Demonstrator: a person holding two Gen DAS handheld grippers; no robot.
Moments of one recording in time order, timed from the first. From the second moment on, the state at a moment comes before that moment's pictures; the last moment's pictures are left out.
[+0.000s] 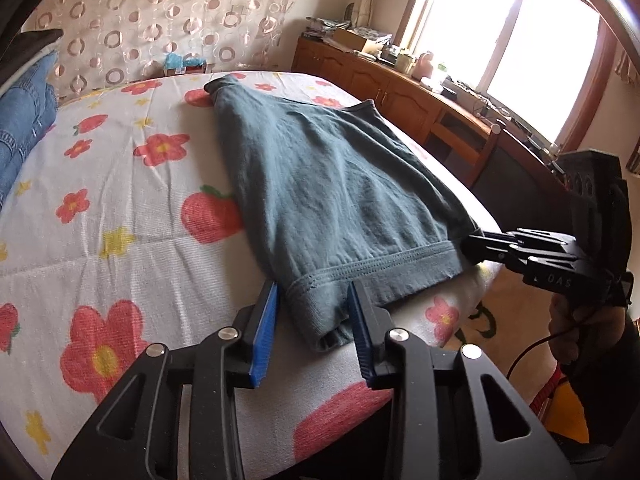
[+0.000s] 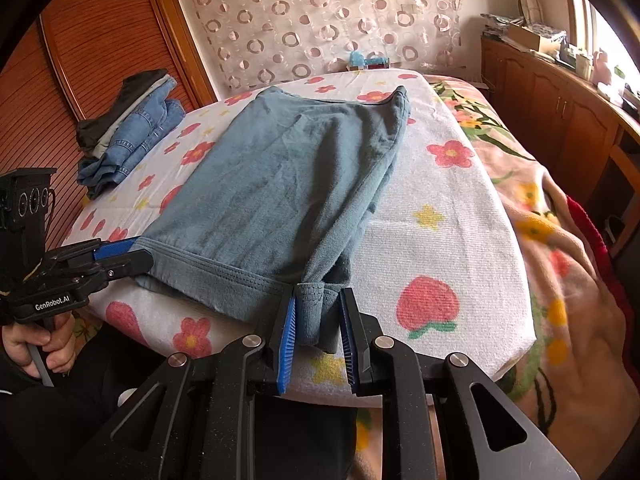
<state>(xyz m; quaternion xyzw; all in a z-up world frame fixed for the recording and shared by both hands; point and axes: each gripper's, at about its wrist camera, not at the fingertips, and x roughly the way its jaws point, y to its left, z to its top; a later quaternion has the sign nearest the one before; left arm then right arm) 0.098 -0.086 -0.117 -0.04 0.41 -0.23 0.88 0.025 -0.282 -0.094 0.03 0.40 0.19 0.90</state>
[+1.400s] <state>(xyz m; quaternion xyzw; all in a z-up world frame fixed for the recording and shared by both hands) 0.148 0.004 0.081 -0.03 0.20 -0.18 0.96 0.058 -0.221 0.095 0.00 0.17 0.28 0.95</state>
